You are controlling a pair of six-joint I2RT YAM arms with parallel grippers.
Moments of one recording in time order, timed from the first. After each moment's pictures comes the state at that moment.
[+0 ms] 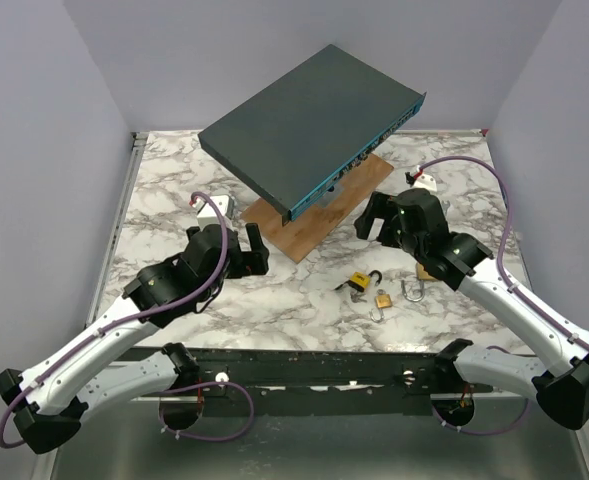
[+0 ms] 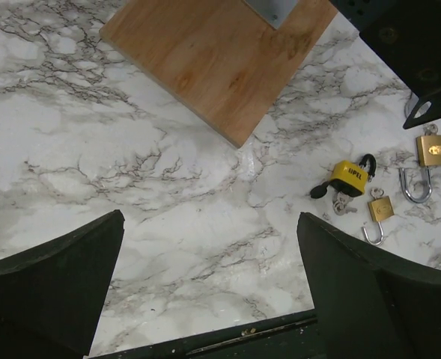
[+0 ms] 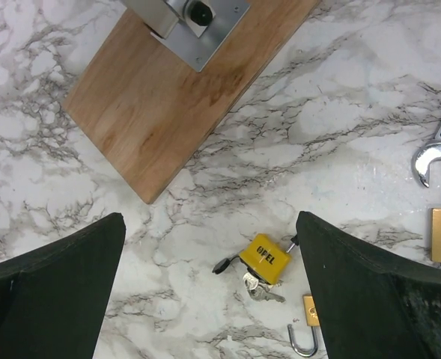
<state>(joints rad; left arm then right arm) -0.85 0.84 0.96 -0.73 -0.44 -0.66 0.62 1.08 0.98 -0.48 0.31 0.61</state>
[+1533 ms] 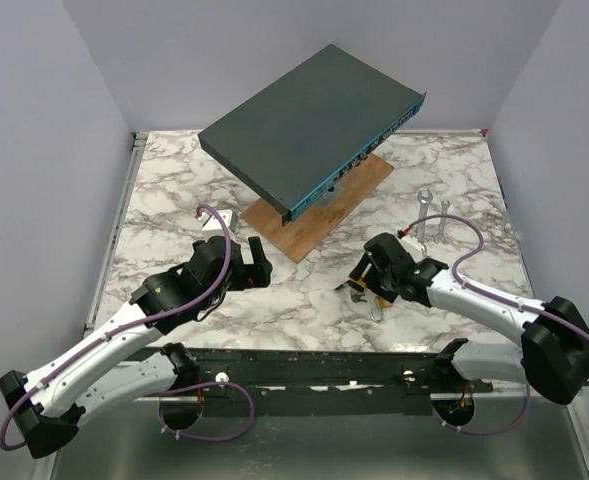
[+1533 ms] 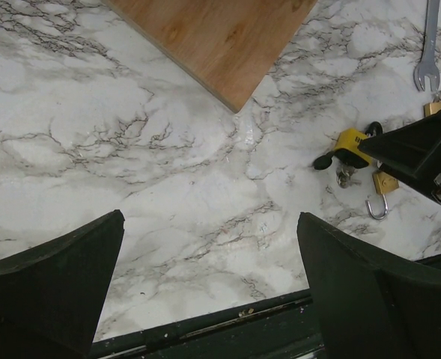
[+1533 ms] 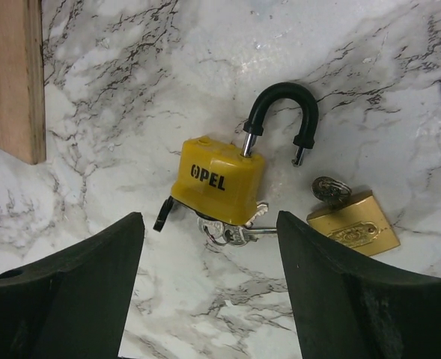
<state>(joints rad) -0.85 0.79 0.83 -0.68 -0.36 -0.72 0.70 1.23 0.65 -0.43 0.27 1.14</state>
